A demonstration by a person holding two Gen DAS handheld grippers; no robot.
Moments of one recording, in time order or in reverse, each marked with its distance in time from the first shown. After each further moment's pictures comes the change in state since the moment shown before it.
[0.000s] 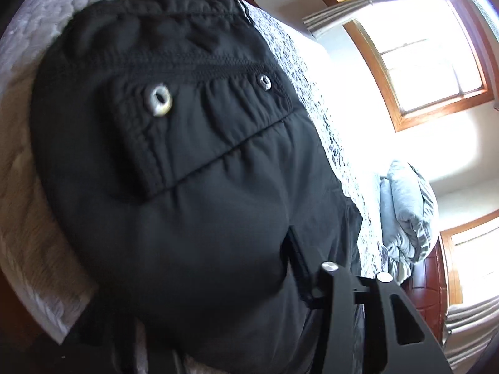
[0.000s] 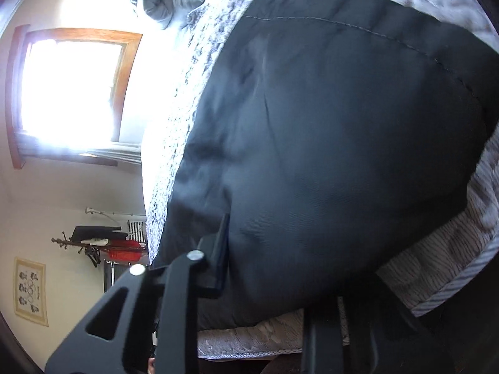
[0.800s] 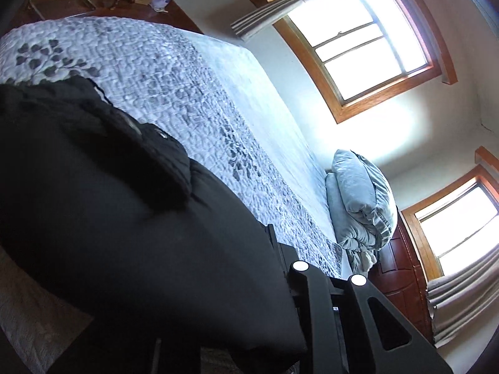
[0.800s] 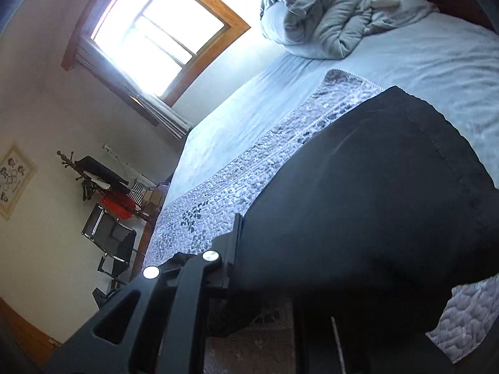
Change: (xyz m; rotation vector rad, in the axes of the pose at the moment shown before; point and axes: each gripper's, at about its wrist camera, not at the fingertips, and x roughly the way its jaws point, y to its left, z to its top) left arm 0.002 -0.128 0.007 0.177 -0.070 -0.223; right arm -0.039 0.222 0.077 -0.535 -0.090 0.074
